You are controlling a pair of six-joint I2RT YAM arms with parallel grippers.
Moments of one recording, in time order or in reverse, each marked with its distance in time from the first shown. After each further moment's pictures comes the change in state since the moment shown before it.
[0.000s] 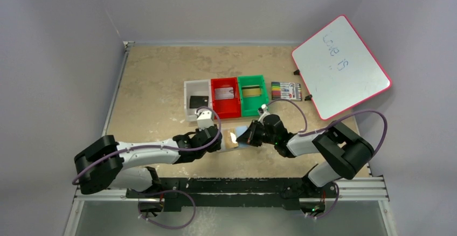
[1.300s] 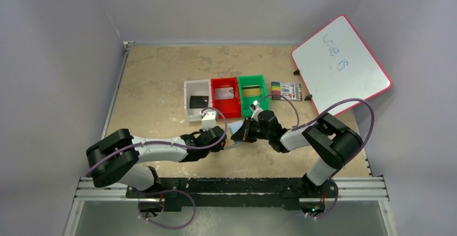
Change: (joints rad) left arm 0.001 0.100 0.018 0.070 0.020 -0.008; right arm 0.006 0.127 0.079 0.091 -0.098 -0.084
